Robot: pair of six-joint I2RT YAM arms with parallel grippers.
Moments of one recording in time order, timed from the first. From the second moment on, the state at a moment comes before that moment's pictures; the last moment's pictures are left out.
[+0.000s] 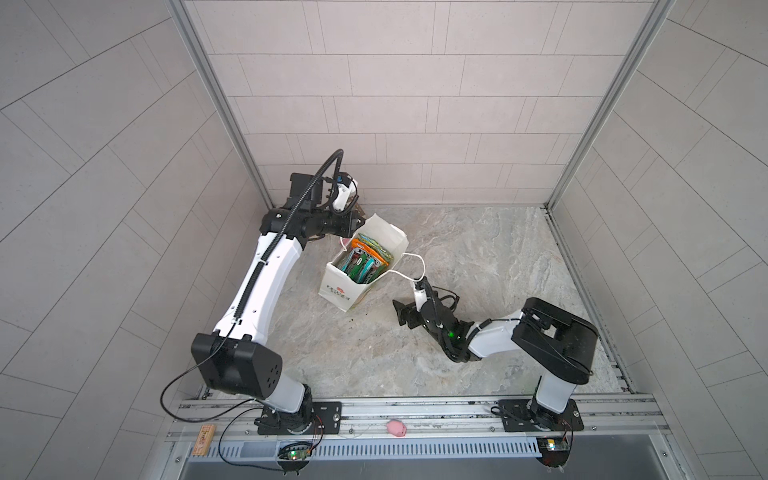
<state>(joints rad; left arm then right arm) -0.17 1.49 1.62 -0.81 0.55 -0.01 0.93 1.72 0.58 0.73 0.43 0.34</state>
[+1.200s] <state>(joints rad) -0.45 1.35 1.38 -0.65 0.53 -0.04 0.74 0.99 0.80 -0.23 0.29 0.11</state>
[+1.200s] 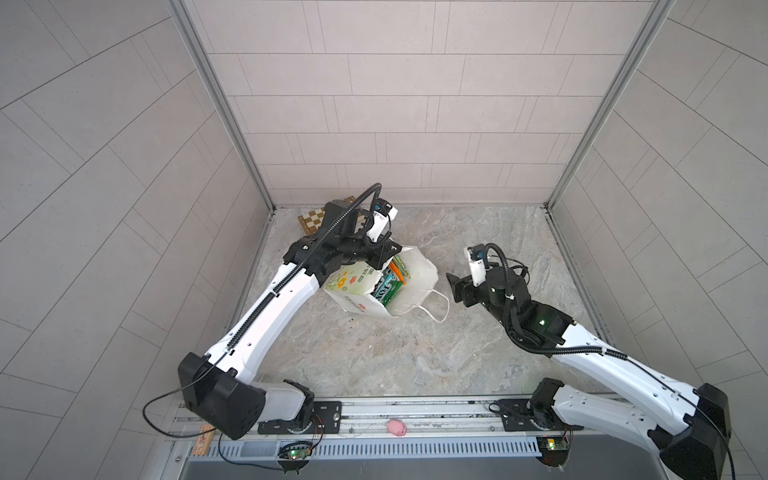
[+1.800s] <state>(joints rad) -0.46 1.29 1.34 -0.62 0.52 -0.03 0.97 1.43 0.94 -0.10 0.08 0.05</state>
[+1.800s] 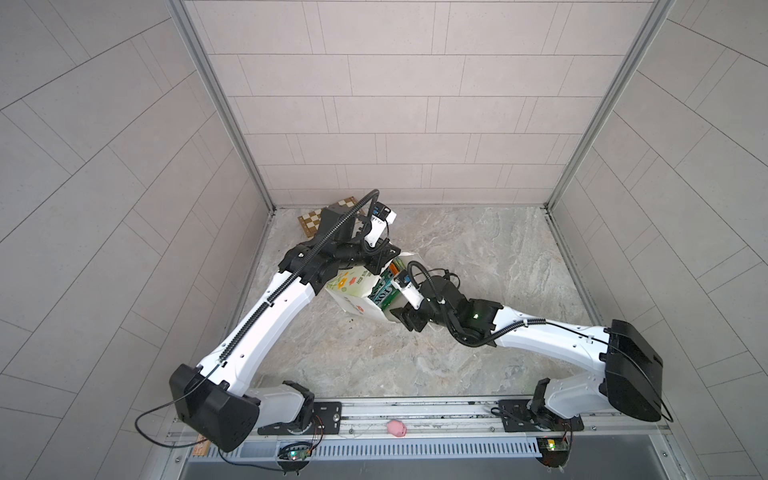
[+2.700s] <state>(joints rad) -0.47 1.23 1.27 -0.58 0.47 -0.02 0.97 1.48 0.91 0.01 0.32 0.06</state>
